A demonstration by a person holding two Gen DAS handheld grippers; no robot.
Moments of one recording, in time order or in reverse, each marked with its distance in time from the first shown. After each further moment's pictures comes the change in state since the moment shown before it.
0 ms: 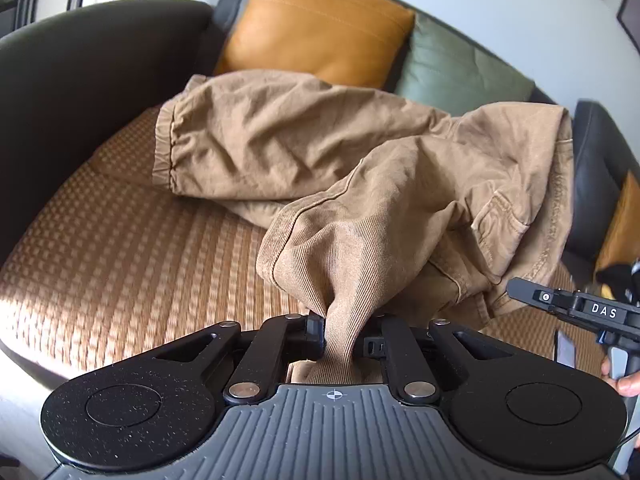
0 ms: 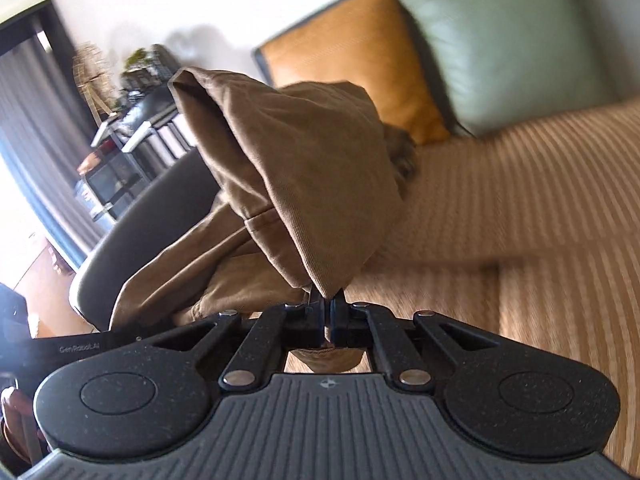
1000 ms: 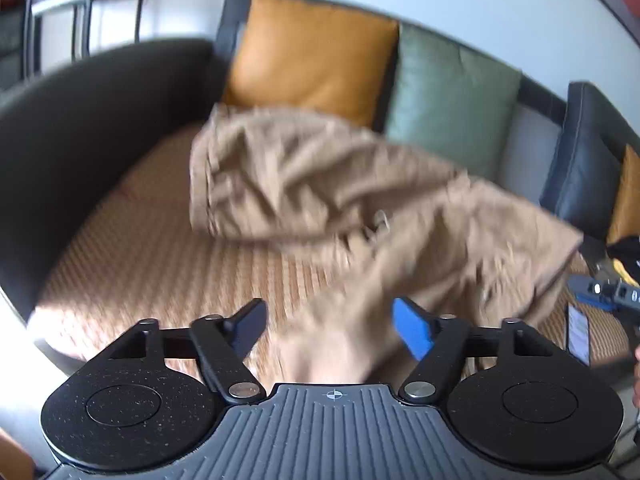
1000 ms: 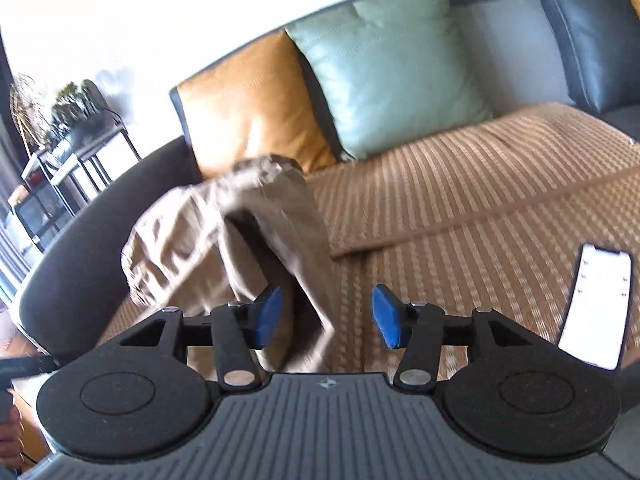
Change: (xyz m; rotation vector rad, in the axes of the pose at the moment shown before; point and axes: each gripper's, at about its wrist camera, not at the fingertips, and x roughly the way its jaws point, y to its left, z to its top) left arm -0.053 -0.010 0.010 0.079 -0.151 0.100; right arm -0.086 -0.030 -0.028 0.027 -0.150 -0.231
